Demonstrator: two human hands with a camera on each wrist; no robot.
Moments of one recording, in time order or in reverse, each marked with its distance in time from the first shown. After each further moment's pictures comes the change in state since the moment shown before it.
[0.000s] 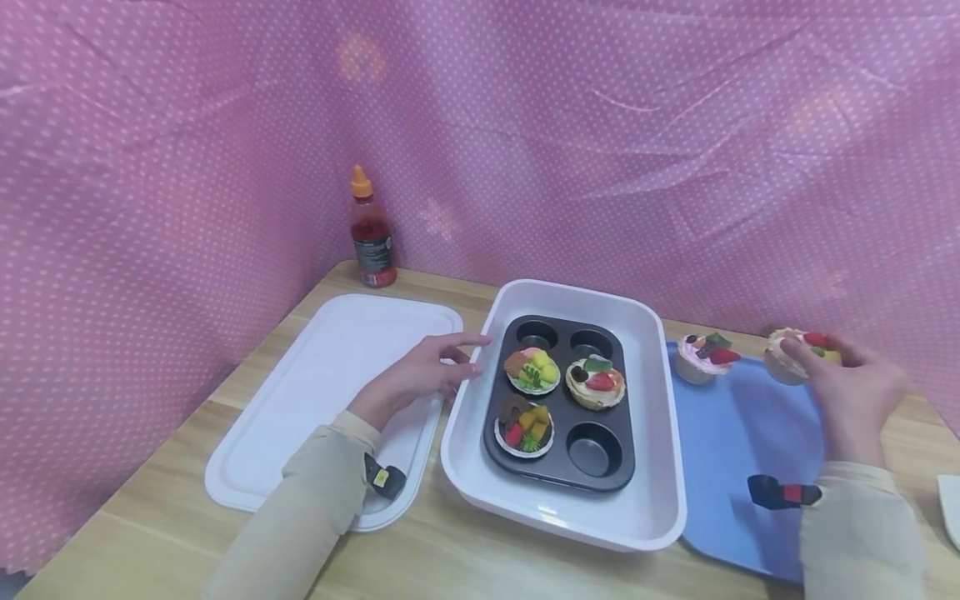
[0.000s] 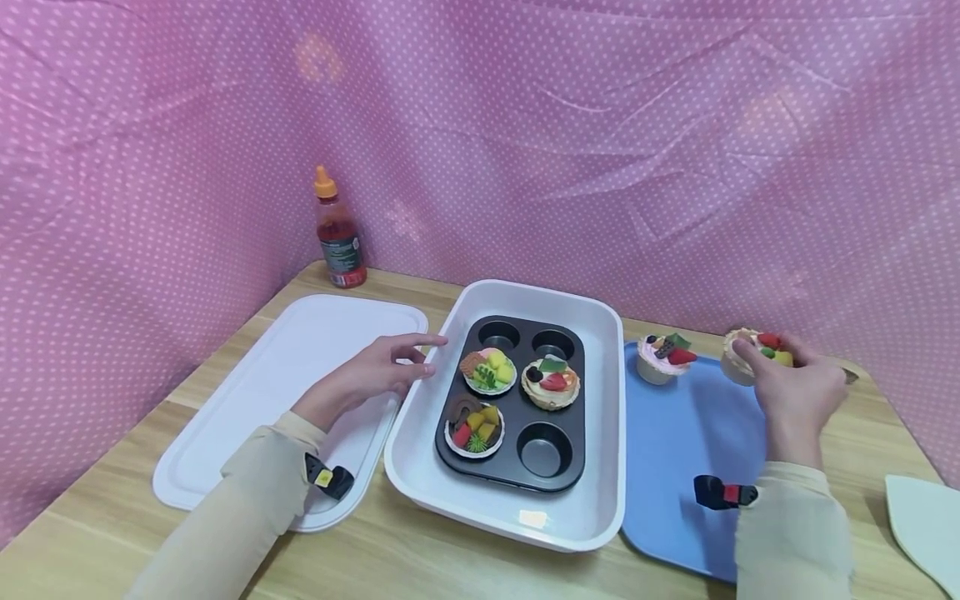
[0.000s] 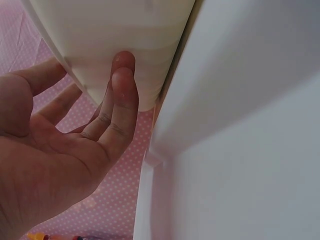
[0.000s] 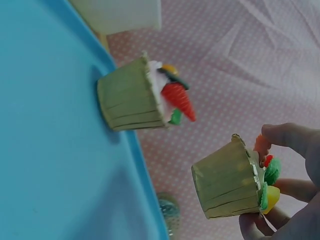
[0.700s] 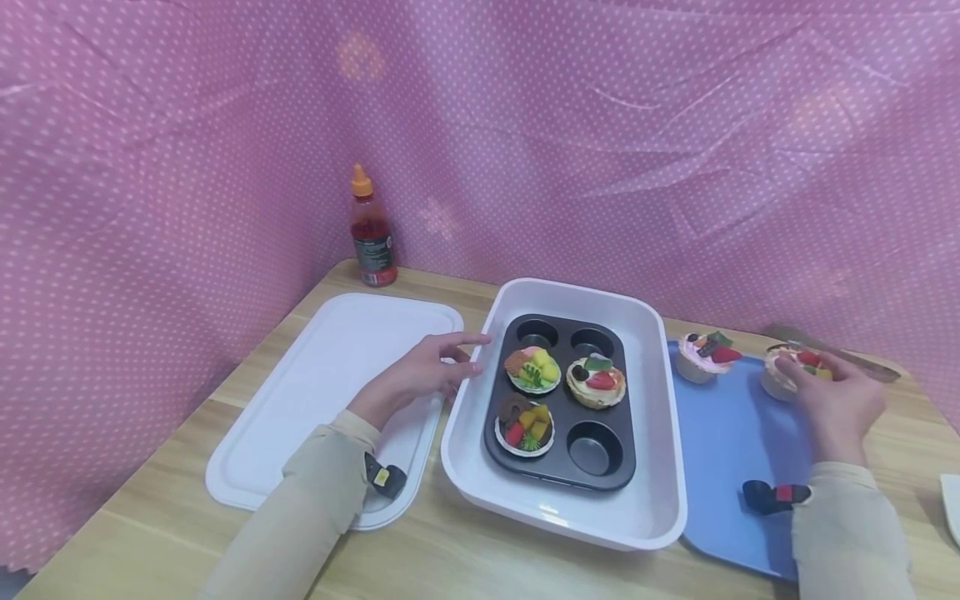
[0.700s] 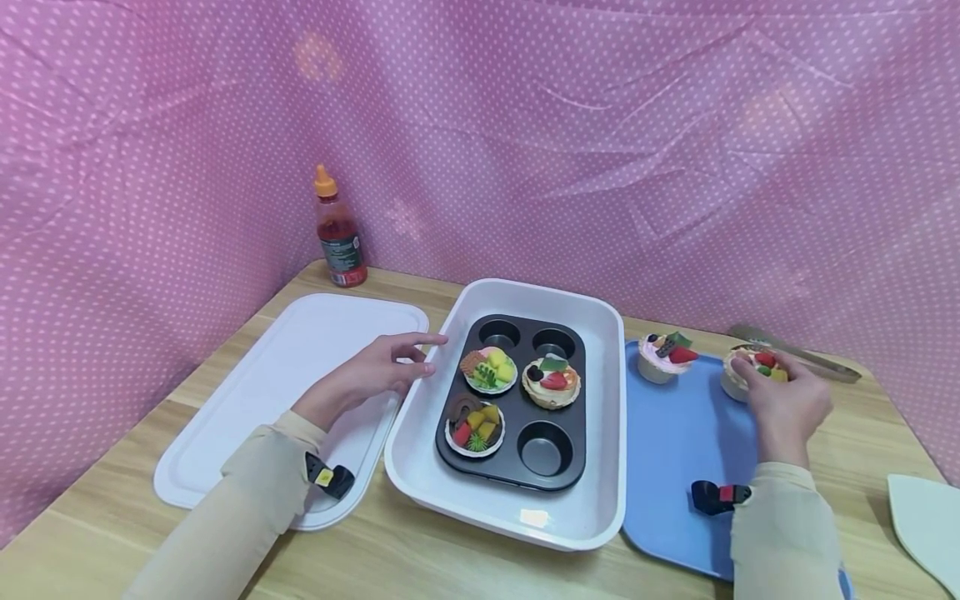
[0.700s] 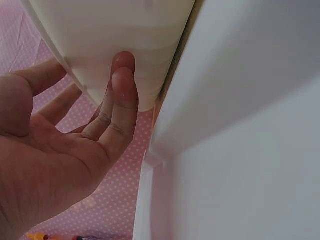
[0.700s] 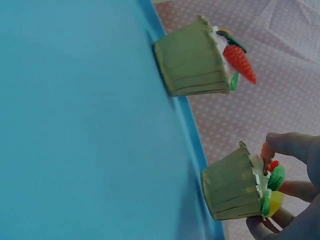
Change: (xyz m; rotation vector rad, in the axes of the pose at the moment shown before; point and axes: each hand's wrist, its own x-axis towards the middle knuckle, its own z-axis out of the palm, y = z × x) left_hand -0.002 0.001 -0.001 0.006 0.004 -0.014; right_hand 0.025 0.034 0.007 -0.109 -0.085 -0.025
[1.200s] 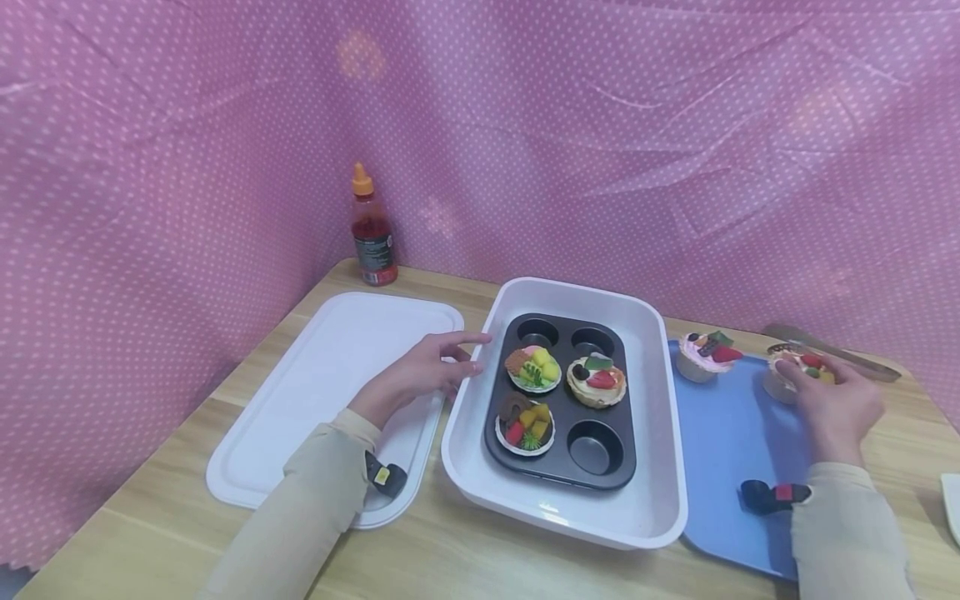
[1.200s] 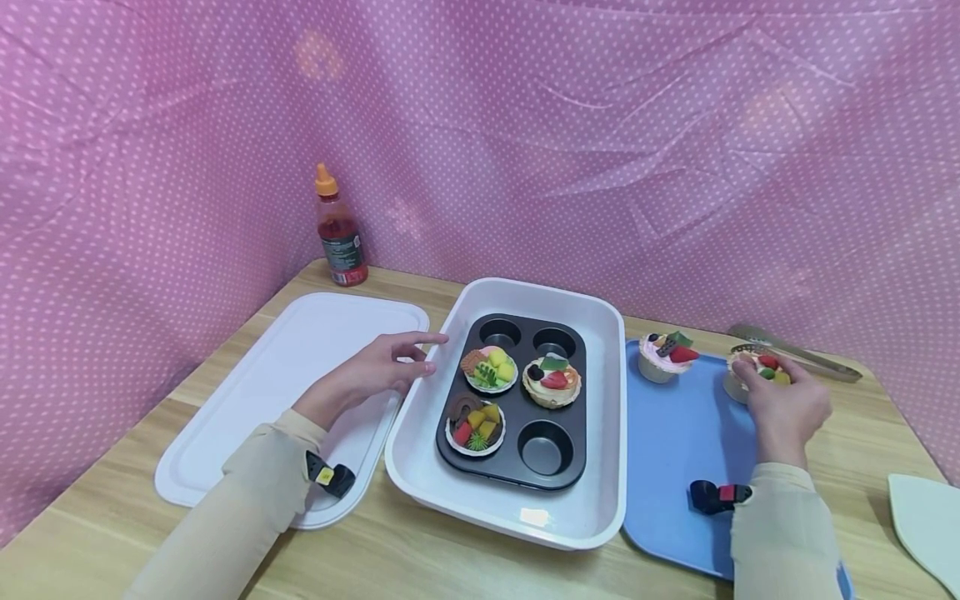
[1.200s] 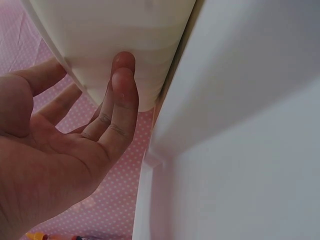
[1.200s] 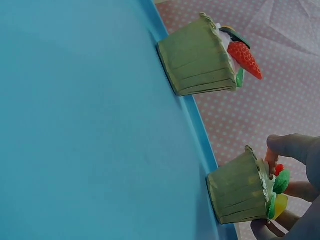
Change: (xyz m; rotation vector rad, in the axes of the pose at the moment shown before) left_hand 0.001 -0.001 0.000 -0.004 -0.016 0.025; right_hand 0.005 0.007 0.004 0.007 0.017 0.031
